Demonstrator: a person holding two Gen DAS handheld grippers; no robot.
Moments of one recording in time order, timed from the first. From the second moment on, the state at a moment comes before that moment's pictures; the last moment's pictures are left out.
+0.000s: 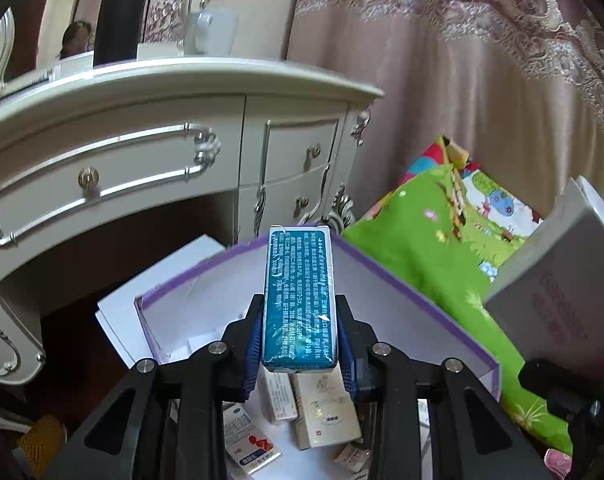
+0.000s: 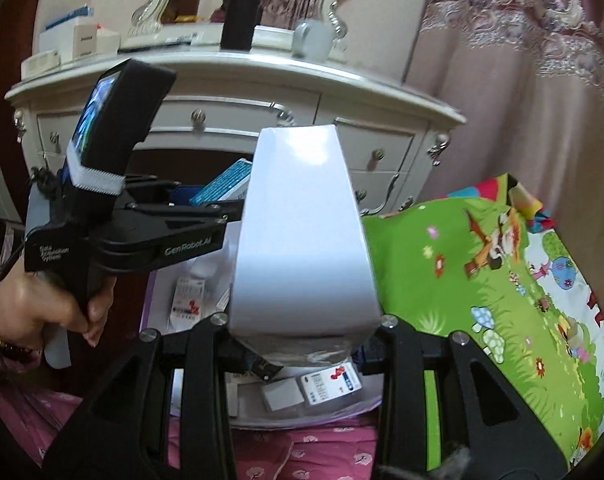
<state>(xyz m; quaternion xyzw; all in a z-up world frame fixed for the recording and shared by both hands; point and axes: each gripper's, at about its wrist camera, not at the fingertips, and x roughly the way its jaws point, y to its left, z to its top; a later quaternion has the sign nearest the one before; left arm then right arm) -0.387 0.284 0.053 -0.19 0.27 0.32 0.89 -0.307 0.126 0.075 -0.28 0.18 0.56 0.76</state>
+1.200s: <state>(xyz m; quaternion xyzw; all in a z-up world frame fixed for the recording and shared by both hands) -0.209 0.197 0.028 -0.16 0.43 0.12 0.88 -0.125 0.002 0.034 -0.17 0.33 0.37 0.85</state>
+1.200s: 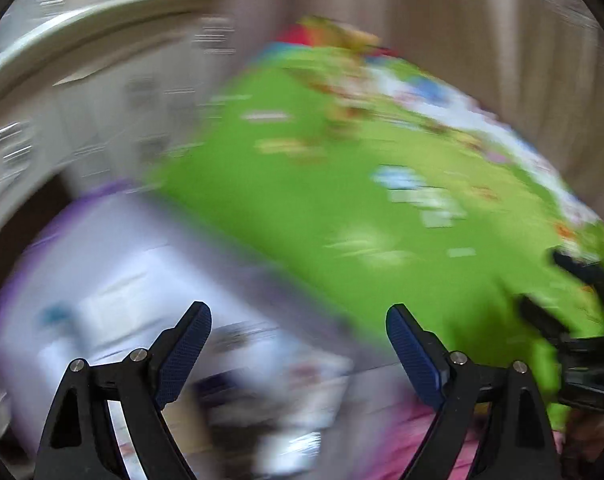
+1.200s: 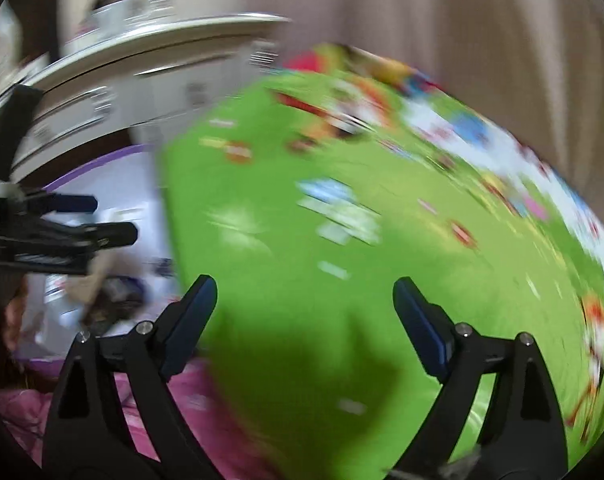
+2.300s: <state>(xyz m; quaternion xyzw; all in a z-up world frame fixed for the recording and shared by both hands) 0.080 0.147 -0.015 -0.03 0.45 0.07 0.89 0.249 -0.055 -0.027 -0.08 0.45 0.18 0.87</state>
